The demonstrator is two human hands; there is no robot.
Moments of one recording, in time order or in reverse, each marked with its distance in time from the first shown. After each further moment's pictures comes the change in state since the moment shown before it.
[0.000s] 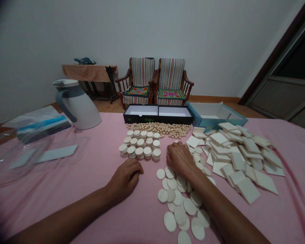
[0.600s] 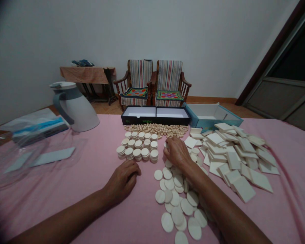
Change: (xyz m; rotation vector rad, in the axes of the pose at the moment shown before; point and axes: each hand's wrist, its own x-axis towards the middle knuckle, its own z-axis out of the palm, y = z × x) left_hand 0.000 0.002 -0.001 0.006 0.003 -0.010; right_hand 0.015 0.009 -0.004 0.168 0.136 0.040
